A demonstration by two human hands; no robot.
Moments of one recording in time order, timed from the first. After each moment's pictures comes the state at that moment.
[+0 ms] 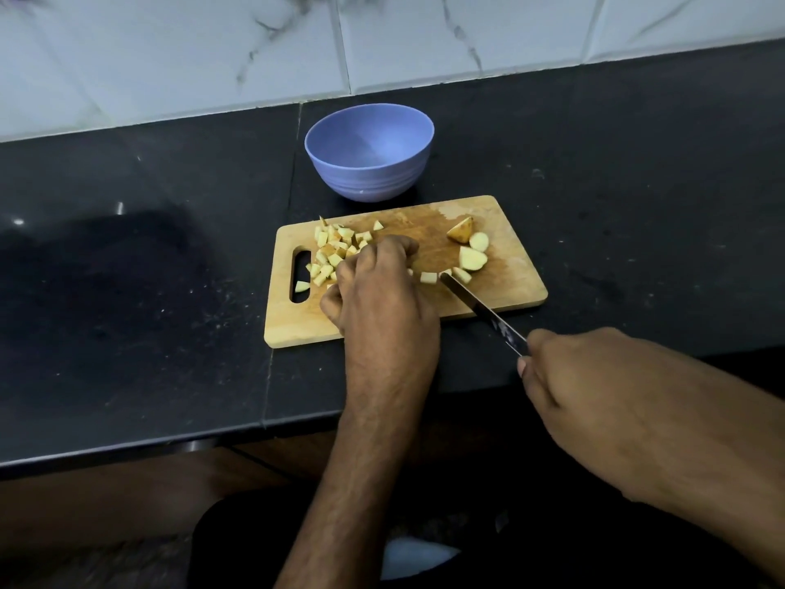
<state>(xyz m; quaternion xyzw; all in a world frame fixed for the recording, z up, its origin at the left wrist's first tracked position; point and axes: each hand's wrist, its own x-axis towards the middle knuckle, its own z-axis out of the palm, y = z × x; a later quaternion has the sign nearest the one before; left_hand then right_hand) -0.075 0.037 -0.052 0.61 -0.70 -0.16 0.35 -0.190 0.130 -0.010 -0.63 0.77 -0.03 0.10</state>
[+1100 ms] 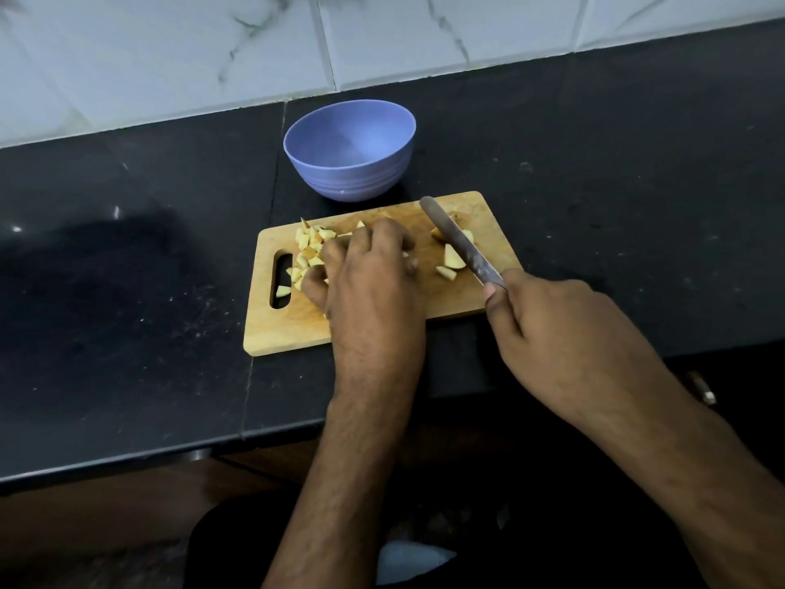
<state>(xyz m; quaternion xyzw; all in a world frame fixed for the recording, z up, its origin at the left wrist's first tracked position) -0.085 0.023 -0.046 0.62 -0.72 -0.07 0.31 -0.219 0.095 -0.032 -0.64 0.75 -0.15 0.03</state>
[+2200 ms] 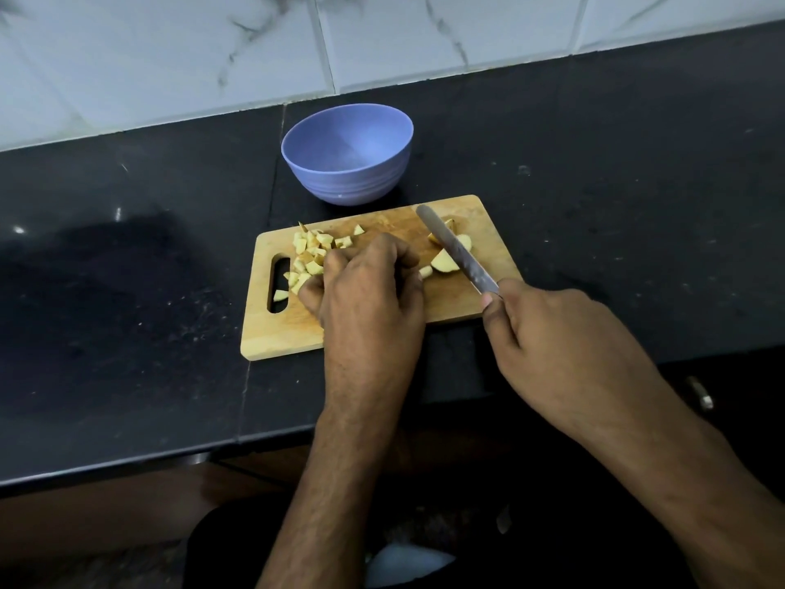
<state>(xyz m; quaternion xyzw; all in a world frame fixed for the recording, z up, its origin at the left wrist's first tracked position) -0.078 0.029 -0.049 0.58 -0.73 -0.12 0.35 -0.218 0.098 -0.032 -0.65 0.75 -0.14 0.04</state>
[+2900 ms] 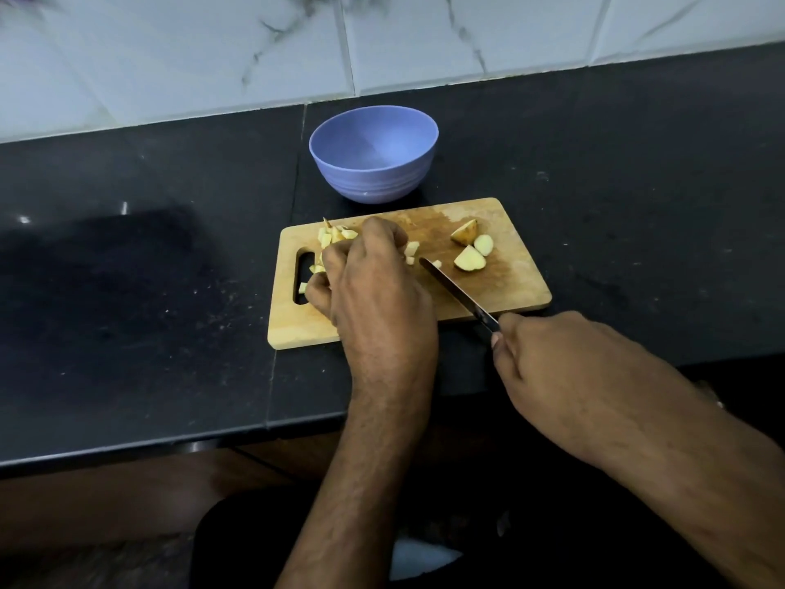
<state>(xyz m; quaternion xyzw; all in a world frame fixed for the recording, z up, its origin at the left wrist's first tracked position) -0.081 0.028 -0.049 0.64 -0.65 -0.07 0.41 -0.197 0.109 -0.016 -0.65 0.75 -0.03 0.10</state>
